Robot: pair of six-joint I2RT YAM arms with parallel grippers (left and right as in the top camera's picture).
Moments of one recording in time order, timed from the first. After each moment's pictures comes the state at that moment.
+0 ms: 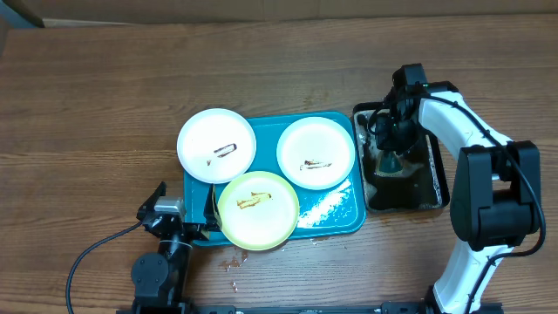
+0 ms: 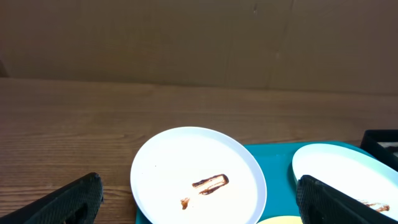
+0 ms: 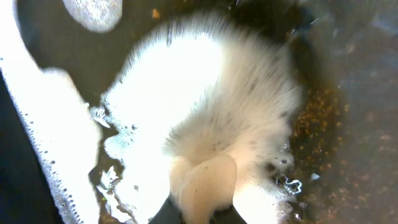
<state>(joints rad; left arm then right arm) -0.04 0.01 0.01 -0.07 0.06 -0.10 0.10 2.04 1.41 -0.87 -0.09 0.15</state>
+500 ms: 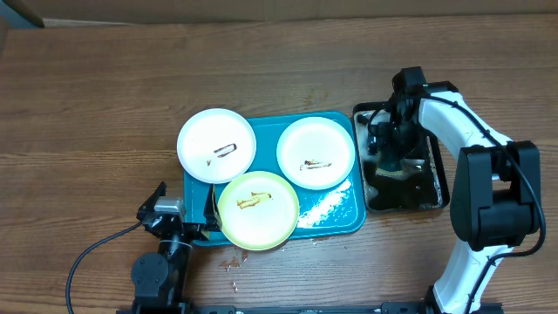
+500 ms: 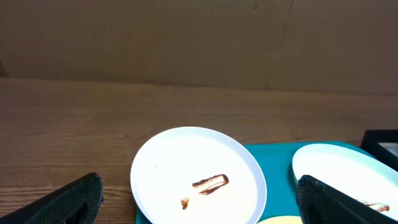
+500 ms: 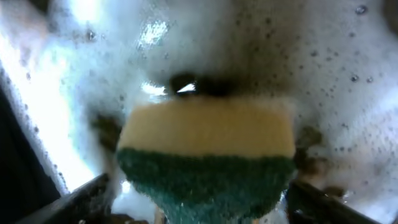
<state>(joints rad) -0.04 0.01 0.01 -0.07 0.06 -0.10 0.10 2.04 1.41 -0.95 -0.09 0.18</state>
